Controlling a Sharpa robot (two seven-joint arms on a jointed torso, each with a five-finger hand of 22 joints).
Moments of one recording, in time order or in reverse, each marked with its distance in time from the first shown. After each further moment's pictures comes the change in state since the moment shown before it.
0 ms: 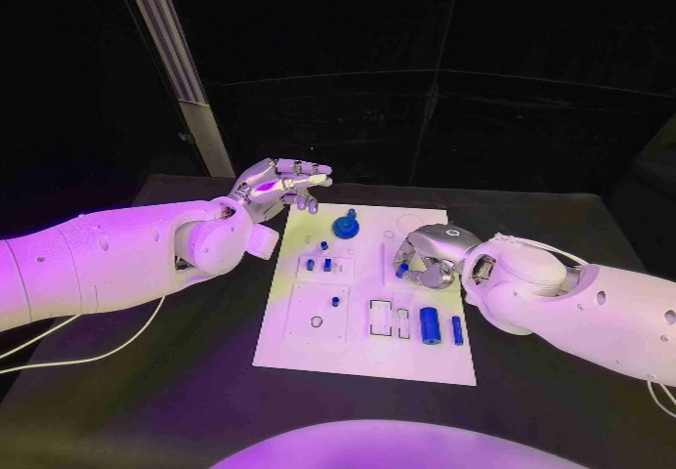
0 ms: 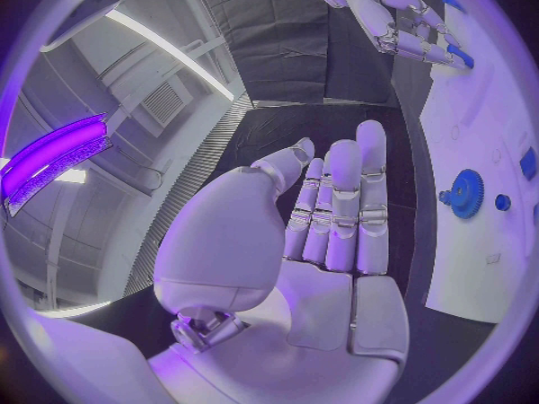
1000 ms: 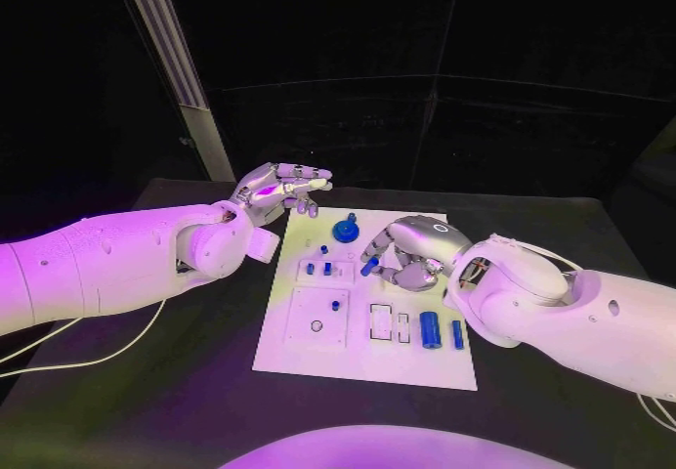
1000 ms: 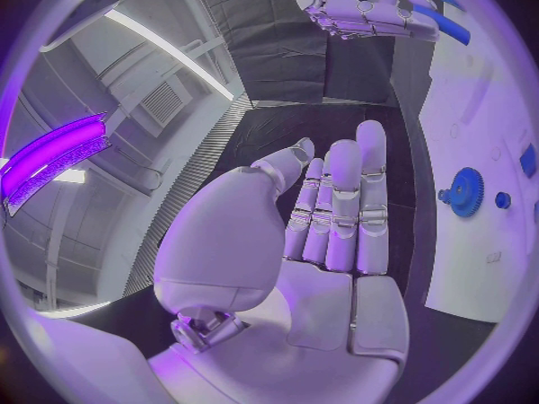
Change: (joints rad) left arm 0.000 0.006 0.000 -0.011 0.000 0.004 -0.002; left_hand 0.000 0.000 0.000 0.000 0.000 0.000 0.000 0.000 0.000 0.000 0.000 0.000 0.000 0.000 0.000 0.000 -0.001 0.000 0.000 0.000 0.000 -0.001; right arm 0.000 0.002 0.050 0.163 0.049 -0.122 0.046; right_hand -0.047 -0.026 0.039 0.005 0.001 0.015 -0.005 0.013 0.006 0.029 -0.011 0.006 0.008 0.000 -0.007 0.003 -0.015 0.000 0.003 -0.003 0.015 0.021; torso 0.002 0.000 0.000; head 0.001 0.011
